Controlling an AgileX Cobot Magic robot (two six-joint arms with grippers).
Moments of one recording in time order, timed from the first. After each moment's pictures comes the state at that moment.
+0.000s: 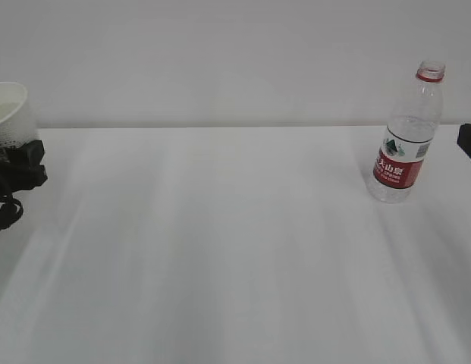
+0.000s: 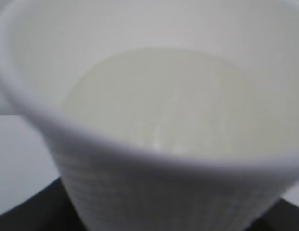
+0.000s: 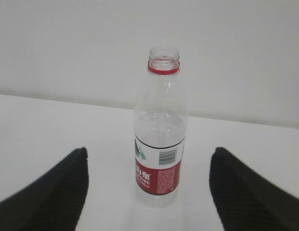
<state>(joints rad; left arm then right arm) -0.09 1.87 -0.52 -0.06 -1.10 -0.03 -0.01 1.07 -0.37 -0.30 -0.37 0.19</state>
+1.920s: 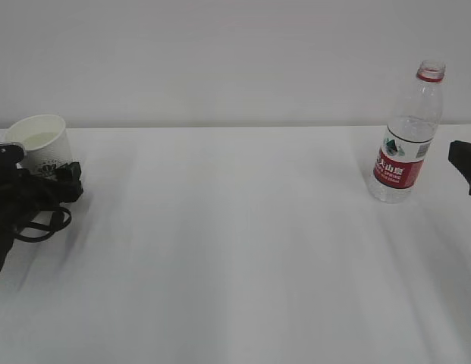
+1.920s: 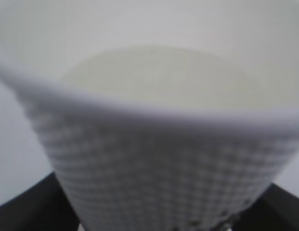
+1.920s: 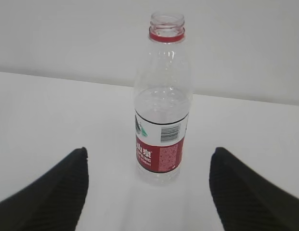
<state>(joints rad) -0.09 2.27 -0.79 -0.08 -1.16 -0.10 -0.01 1.13 -0.37 -0.31 -0.36 0.19</state>
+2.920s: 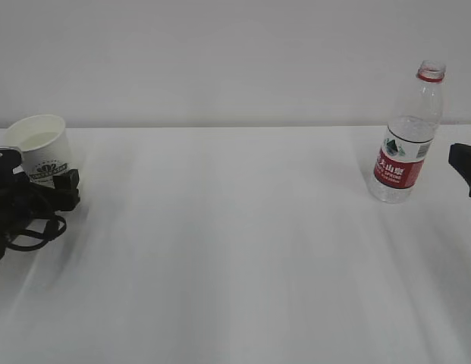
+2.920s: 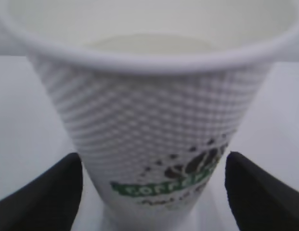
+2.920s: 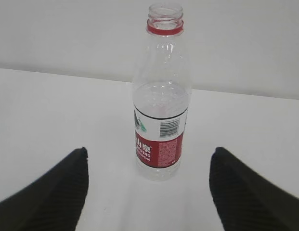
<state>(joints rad) -0.11 2.22 -0.73 -0.10 -1.15 -0.05 -0.01 1.13 -0.37 -0.31 -0.35 0.20</state>
